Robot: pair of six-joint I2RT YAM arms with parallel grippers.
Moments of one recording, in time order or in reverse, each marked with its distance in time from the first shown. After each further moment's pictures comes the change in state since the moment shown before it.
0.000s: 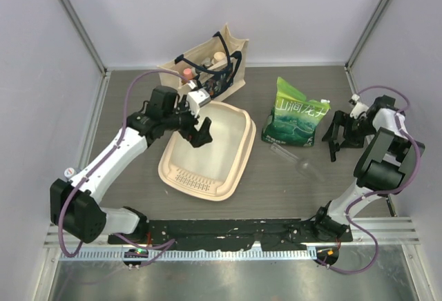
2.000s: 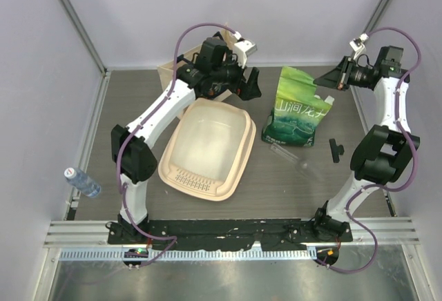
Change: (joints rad) left arm -0.153 0.669 0.919 -0.036 0.005 -0.214; right arm 0.142 0.085 0.547 0.012 -0.787 0.209
